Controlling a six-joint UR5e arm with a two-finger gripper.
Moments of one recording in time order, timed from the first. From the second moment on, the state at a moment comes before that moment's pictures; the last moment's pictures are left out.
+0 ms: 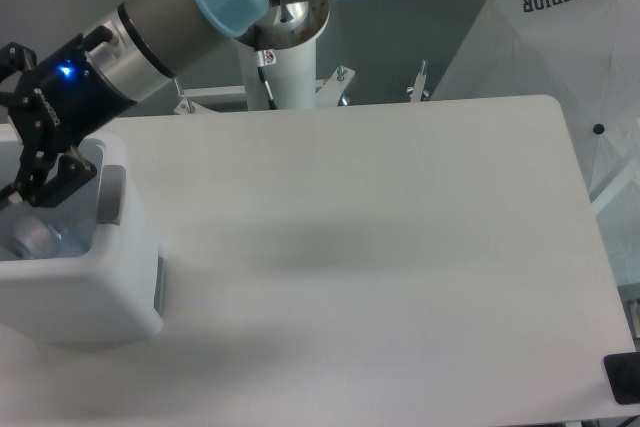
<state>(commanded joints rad) 2.22 -1.76 -1.53 -0.93 0.45 0.76</state>
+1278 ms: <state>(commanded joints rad) 2.80 -1.88 -1.55 -0.93 0.56 0.87</state>
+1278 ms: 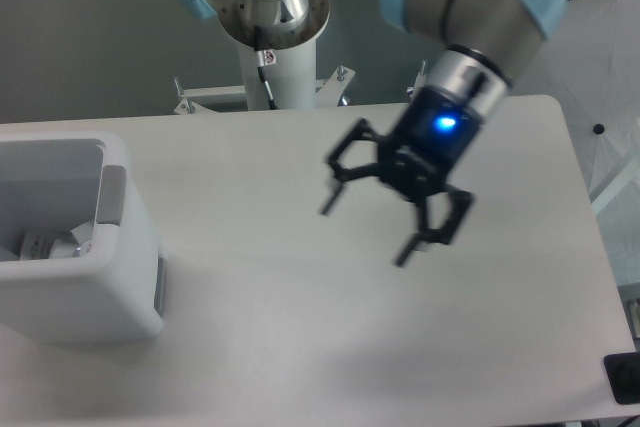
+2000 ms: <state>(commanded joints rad) 2.72 -1.87 -1.62 -0.93 1.30 1.16</state>
